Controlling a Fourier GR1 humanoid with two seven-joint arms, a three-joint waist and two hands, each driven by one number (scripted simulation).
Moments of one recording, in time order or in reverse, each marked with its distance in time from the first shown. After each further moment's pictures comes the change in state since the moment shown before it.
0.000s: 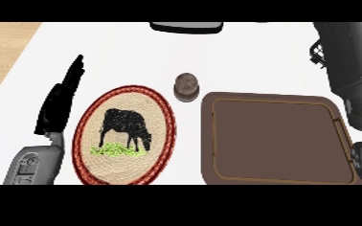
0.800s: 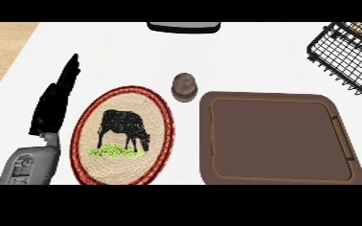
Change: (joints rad) left arm 0.006 0.008 0.015 -0.022 0.003 -0.007 0.015; right arm -0.086 -0.241 -0.024 0.404 0.063 -0.051 -0.135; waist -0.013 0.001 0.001
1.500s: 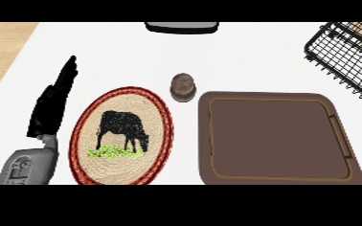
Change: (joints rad) left arm 0.013 0.001 0.012 0.001 0.000 -0.003 -0.008; right arm 0.060 -0.143 -0.023 0.120 -0.008 0.019 -0.149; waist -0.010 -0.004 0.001
